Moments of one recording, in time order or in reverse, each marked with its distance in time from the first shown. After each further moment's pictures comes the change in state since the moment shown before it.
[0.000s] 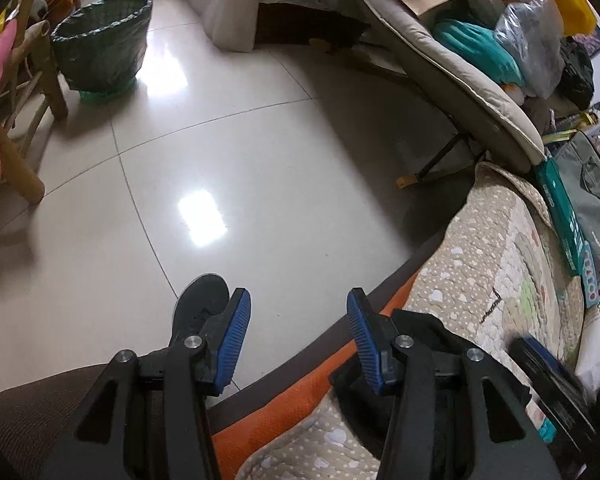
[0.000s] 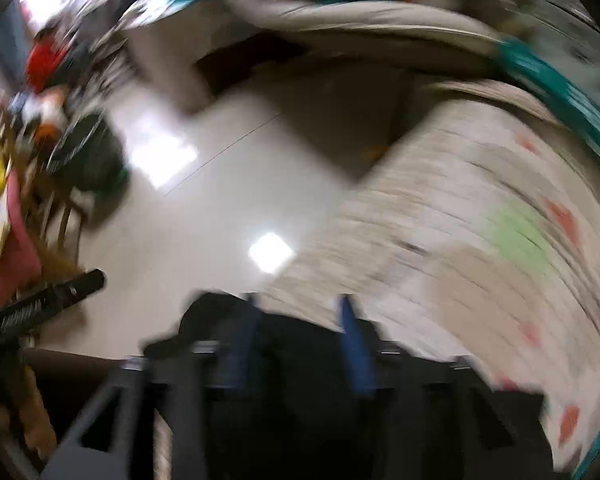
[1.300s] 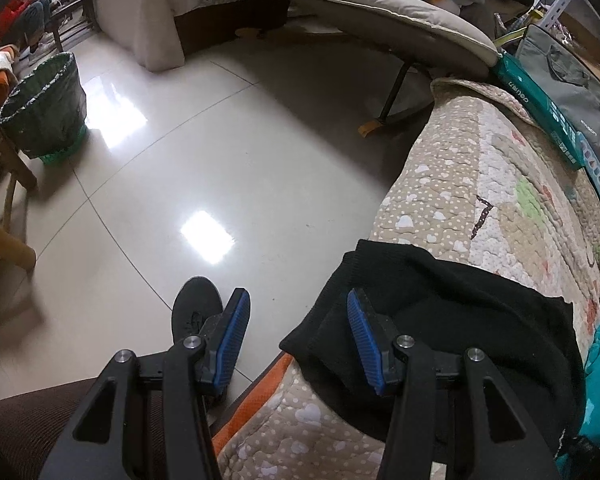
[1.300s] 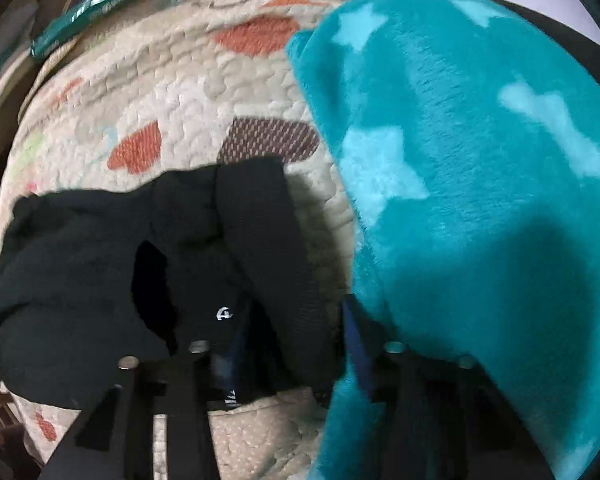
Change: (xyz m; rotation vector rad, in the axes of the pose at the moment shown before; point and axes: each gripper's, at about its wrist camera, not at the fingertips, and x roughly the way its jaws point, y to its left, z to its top) left arm 0.018 -0.066 -0.047 0.305 0.031 0.052; right arm -0.144 -0.255 -0.262 0.853 0.129 -0.456
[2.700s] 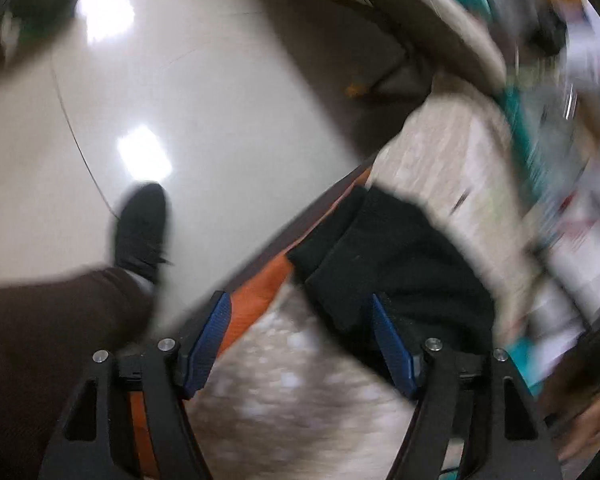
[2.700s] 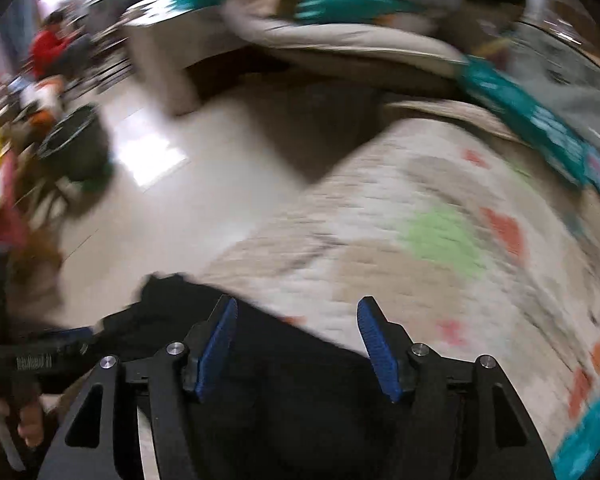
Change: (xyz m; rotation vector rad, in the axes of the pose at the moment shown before) left arm 0.020 0.075 -0.042 -0.356 0.193 -0.366; right arm -0.047 0.409 -0.034 -1.069 -0.154 0.453
